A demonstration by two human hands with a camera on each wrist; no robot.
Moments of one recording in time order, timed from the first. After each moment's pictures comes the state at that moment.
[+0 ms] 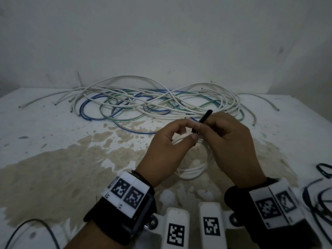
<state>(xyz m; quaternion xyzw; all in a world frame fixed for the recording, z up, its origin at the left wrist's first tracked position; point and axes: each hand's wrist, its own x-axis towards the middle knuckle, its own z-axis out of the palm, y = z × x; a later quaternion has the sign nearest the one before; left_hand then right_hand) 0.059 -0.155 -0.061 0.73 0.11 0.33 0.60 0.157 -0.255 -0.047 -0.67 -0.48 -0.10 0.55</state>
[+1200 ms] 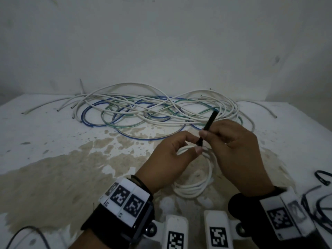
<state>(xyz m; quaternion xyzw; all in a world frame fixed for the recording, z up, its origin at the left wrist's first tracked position) 0.056 -0.155 -0.059 0.77 0.12 0.23 0.59 0.167 -0.264 -0.047 -0.69 -0.50 -0.16 0.51</state>
